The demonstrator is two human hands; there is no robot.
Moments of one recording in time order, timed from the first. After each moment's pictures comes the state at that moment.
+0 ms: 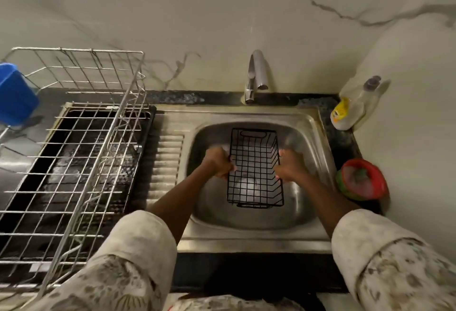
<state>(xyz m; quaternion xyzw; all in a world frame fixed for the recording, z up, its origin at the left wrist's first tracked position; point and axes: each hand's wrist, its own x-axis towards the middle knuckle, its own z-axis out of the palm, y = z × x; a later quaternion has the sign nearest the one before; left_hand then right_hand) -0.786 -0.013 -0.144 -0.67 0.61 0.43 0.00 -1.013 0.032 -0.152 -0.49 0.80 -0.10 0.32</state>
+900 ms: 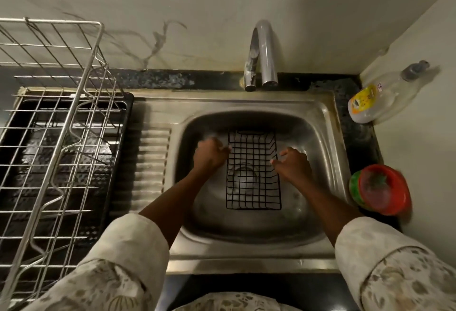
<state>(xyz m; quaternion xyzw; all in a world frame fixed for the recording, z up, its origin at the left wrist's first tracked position) -0.790 -0.053 -0.214 -0.70 0.62 0.36 -0.08 -1.032 0.007 -0.214 -0.45 0.83 -0.08 0.31</state>
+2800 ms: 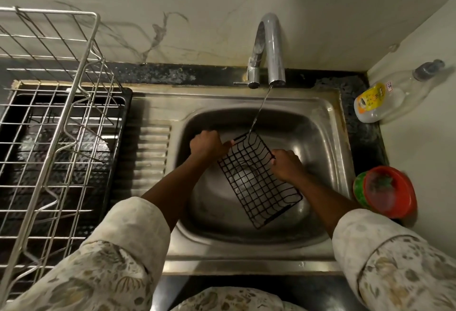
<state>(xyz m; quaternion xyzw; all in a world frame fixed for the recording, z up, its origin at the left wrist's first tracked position) -0.788 -0.085 -0.223 -0.69 0.66 0.29 0.03 -1.024 -0.010 -0.234 -0.58 0.74 0.04 0.32</state>
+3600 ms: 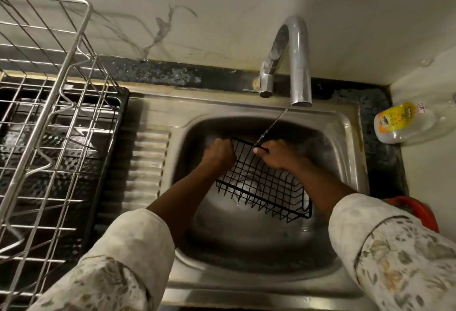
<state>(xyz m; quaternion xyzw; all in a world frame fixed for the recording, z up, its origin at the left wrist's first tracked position) -0.809 -0.100 -0.246 -0.65 0.68 0.32 0.07 -1.012 -0.100 -0.259 -0.66 0.66 0.13 0.33</state>
